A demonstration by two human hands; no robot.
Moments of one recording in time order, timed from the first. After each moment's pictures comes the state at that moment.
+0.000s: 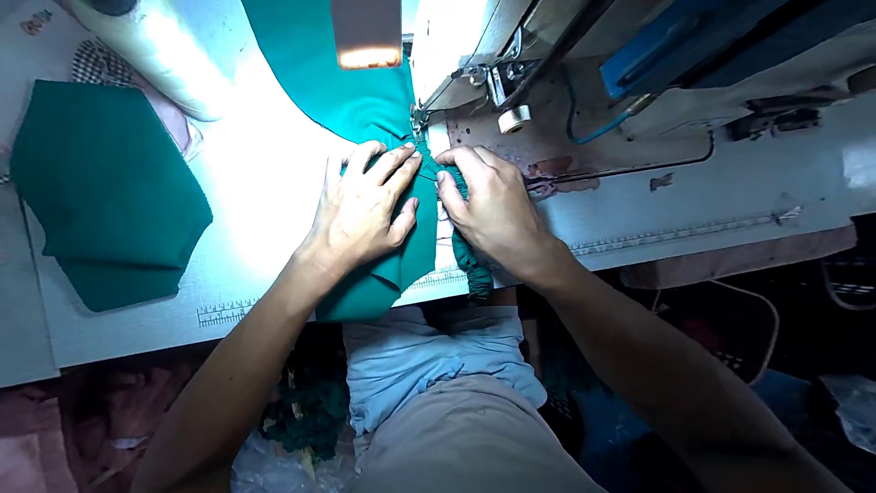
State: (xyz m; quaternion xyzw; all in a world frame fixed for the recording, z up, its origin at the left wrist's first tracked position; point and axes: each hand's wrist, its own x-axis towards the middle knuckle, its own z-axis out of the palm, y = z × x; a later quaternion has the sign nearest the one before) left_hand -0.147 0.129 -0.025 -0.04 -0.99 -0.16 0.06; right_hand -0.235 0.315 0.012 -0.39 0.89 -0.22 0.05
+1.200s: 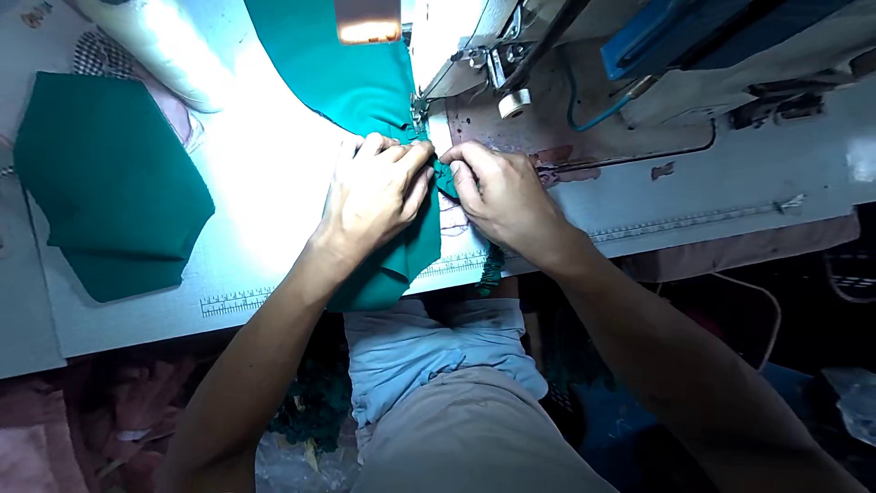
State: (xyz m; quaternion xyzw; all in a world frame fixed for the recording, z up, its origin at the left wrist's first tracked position) left_hand -0.157 0.141 -0.020 -0.02 -0.97 -0.18 0.14; right_hand -0.249 0.321 0.018 -0.40 0.89 -0.20 0.10
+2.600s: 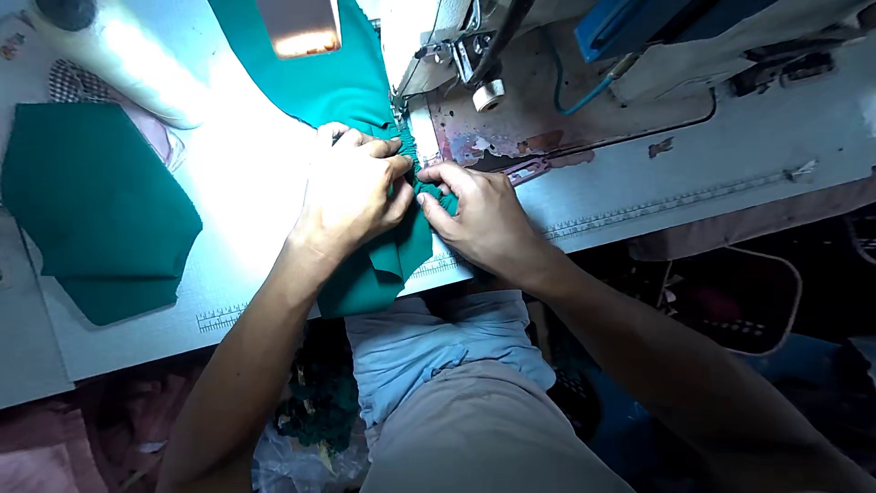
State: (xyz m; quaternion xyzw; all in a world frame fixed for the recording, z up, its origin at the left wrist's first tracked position) left_hand -0.164 0.131 -0.008 -0.08 -0.98 -0.14 0.11; right_hand -0.216 0.327 0.013 -0.37 0.89 -0.26 0.09
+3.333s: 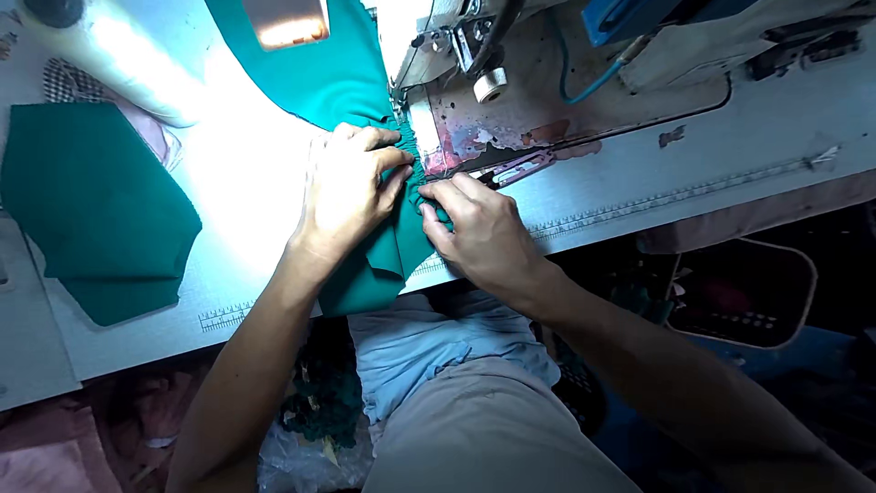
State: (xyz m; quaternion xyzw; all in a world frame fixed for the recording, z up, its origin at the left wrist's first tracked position) left_hand -0.161 0.130 -0.015 -0.03 -0.97 -0.22 0.10; right_hand -0.190 0.338 0.015 -0.42 0.88 -0.22 0.03
